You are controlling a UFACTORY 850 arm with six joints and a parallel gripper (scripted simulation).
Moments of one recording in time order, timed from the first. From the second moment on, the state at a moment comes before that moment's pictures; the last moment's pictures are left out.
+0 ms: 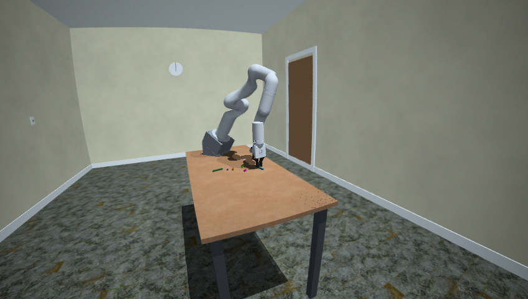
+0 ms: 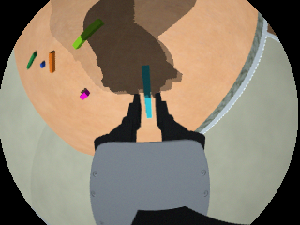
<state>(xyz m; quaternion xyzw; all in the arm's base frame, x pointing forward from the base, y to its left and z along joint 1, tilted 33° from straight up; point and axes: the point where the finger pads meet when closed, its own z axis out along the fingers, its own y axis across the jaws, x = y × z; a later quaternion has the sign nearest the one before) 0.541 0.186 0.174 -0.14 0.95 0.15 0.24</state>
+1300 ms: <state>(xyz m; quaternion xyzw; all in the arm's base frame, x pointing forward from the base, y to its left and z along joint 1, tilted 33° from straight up) 0.547 0.191 0.163 -0.14 0.95 0.15 0.24</state>
